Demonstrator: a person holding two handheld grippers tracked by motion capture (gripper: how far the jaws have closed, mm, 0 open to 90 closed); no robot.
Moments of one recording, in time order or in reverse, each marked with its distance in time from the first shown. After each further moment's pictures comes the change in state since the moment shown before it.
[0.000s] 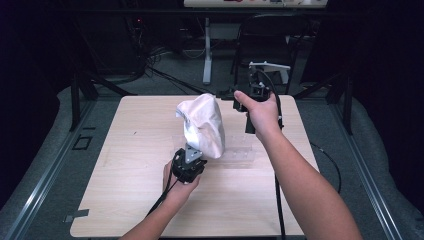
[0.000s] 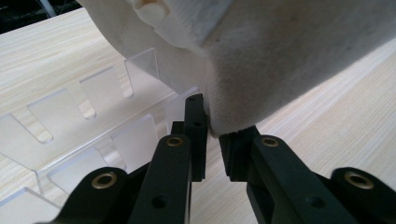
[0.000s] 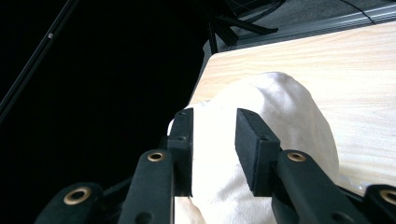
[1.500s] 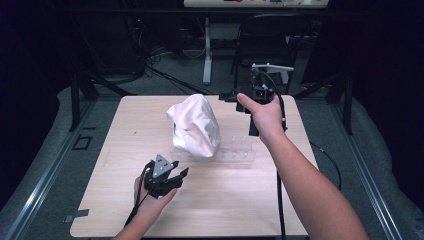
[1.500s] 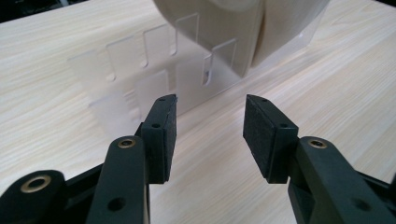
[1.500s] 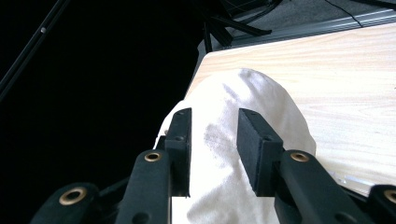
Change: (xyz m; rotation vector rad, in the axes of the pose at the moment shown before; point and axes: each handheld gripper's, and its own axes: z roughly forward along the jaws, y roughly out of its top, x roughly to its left) left arm 0.032 -0.045 -0.061 -0.026 0.014 -0.042; right arm 0.000 -0.005 -0.009 0.001 -0.026 -0.026
